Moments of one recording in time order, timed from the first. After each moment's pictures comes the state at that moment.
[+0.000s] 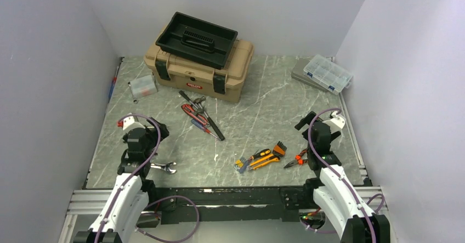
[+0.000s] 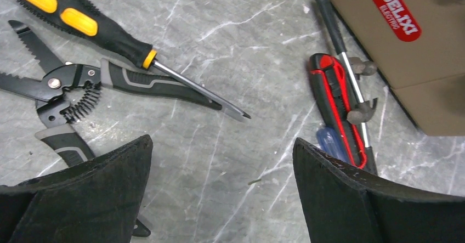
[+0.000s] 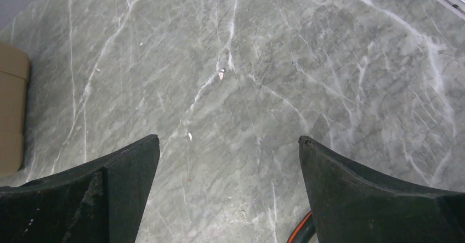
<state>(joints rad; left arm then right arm) -0.03 0.62 0.19 -0.01 -0.20 -0.62 0.09 0.72 0.23 0.06 0.44 0.59</state>
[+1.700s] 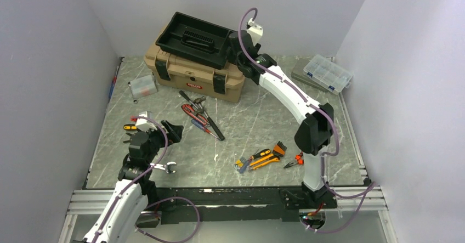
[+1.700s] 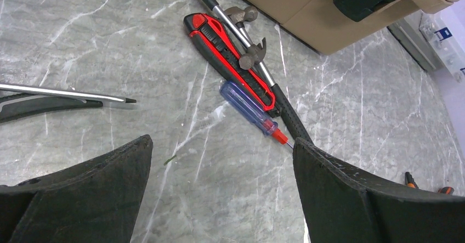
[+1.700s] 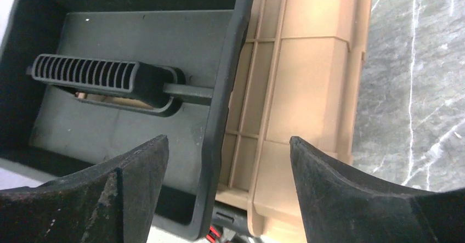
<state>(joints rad) -0.15 0.50 0.16 0.07 0.08 -0.53 0.64 1.95 1.98 -0.46 0.45 0.74</state>
